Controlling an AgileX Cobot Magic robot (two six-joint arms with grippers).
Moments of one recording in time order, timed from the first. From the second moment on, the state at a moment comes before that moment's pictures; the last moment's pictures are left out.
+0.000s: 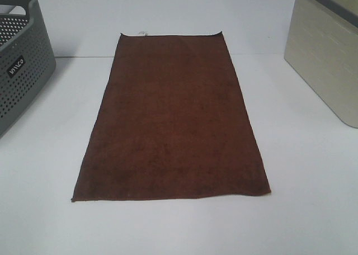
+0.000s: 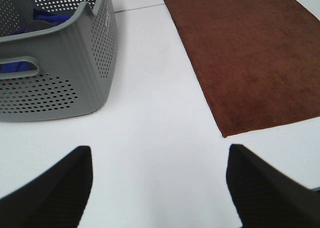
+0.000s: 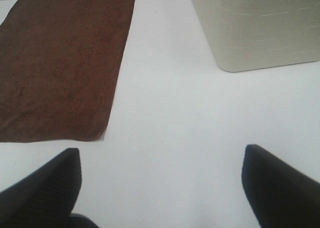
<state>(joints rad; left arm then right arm) -0.04 0.00 -0.51 -0.14 1.06 0.15 0.03 -0.01 -0.51 0.03 1.07 -0.02</state>
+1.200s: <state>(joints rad) -0.04 0.00 -0.51 -0.14 1.06 0.15 0.03 -0.01 -0.51 0.03 1.07 -0.02</state>
